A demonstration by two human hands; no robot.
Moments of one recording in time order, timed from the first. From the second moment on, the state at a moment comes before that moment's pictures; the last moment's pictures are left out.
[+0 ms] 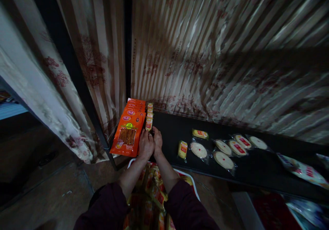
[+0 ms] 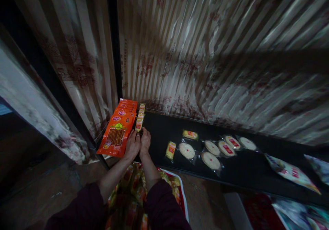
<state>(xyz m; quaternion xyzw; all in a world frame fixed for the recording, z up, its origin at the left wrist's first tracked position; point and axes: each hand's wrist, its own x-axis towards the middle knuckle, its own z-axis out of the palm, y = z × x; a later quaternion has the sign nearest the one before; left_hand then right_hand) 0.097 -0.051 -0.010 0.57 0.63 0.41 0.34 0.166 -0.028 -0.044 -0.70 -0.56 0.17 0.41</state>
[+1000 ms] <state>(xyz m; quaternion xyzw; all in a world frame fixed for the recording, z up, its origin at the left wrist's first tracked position) 0.066 -0.150 -0.028 0.65 0.57 0.40 0.32 0.146 -0.144 -0.035 -0.68 -0.61 0.15 0.38</state>
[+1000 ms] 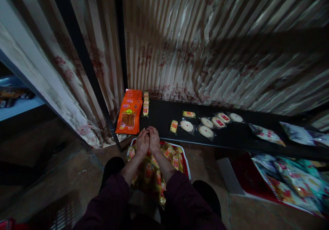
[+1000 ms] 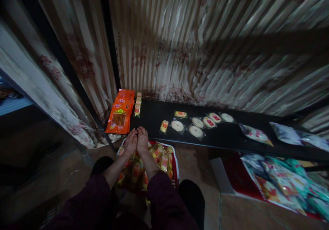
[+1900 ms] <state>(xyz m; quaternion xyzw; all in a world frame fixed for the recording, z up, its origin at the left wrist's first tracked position) 0.059 -0.244 -0.036 0.78 0.53 0.14 0.30 0.158 -0.263 -0.061 -0.73 -0.64 0.16 0.20</state>
